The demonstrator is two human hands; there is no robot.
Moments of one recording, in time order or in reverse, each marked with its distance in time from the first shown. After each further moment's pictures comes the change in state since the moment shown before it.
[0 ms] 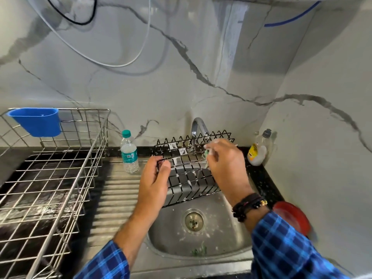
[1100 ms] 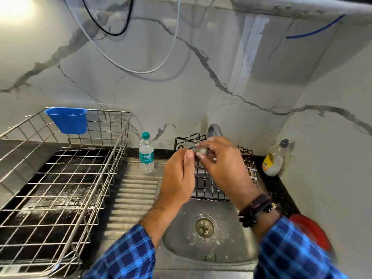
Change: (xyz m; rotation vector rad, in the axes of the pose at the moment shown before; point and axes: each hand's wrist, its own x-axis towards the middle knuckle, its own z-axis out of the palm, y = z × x) left_hand 0.012 0.028 0.010 0.159 0.045 0.364; right_hand 0.005 -0.054 -0.008 0.241 -0.125 -0.144
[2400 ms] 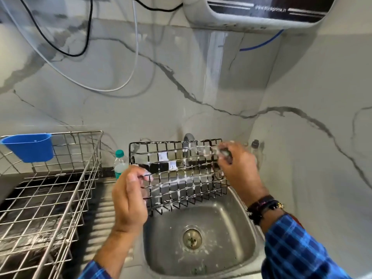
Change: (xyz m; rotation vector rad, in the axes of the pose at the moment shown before) left_hand -0.001 -0.010 -0.032 -0.171 0.153 0.094; right_hand -0.009 0.058 -0.060 -0.192 0.110 0.295
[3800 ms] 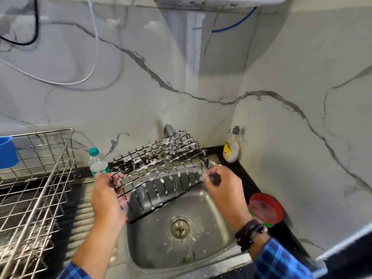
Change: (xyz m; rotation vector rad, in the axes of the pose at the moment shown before) left_hand 0.006 -0.029 0.022 -0.286 0.340 -0.906; right_hand -0.067 0.060 0.034 0.237 0.046 0.227
